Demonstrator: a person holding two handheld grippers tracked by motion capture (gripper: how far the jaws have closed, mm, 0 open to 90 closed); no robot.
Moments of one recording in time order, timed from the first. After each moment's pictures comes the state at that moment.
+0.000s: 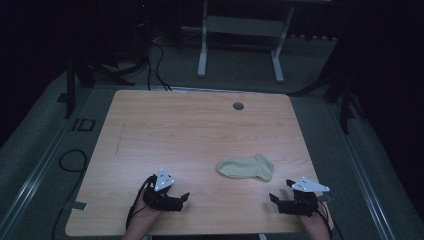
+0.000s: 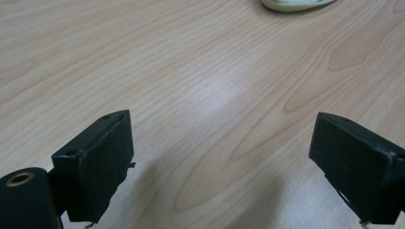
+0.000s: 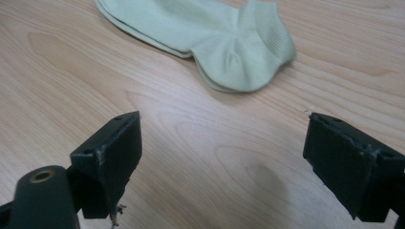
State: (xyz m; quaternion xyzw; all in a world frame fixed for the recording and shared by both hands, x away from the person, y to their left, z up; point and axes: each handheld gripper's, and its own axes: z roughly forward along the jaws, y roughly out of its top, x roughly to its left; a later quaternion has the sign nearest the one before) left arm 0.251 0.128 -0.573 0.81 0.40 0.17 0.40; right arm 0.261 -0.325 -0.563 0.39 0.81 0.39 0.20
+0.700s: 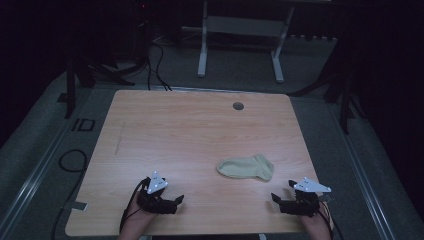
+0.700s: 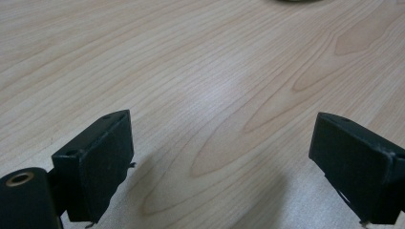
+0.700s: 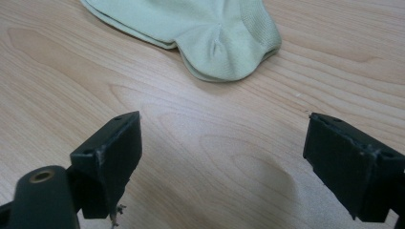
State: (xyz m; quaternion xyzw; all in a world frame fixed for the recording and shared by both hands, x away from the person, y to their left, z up) left arm 0.245 0.142 -0.578 0.80 0.41 0.17 0.40; right arm 0.261 -0.332 -0.568 0.41 0.80 0.39 0.21
